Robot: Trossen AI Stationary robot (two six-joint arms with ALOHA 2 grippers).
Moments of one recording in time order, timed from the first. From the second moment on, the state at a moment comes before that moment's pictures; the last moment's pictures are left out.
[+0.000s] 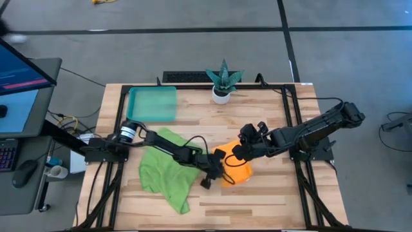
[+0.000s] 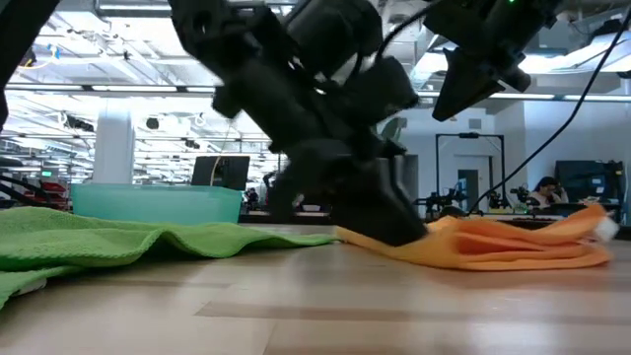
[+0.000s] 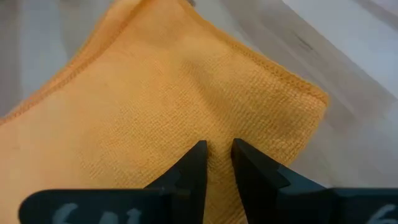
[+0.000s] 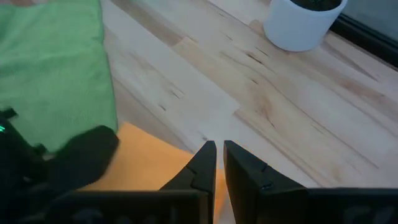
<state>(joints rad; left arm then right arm) -0.21 2.15 1.26 0.10 0.04 0.34 0.32 1.39 0.98 -0.75 0.66 0.92</state>
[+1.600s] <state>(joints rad) -0.44 1.92 0.91 0.35 -0.26 0.18 0.61 1.78 0.98 -0.26 0.48 0.76</state>
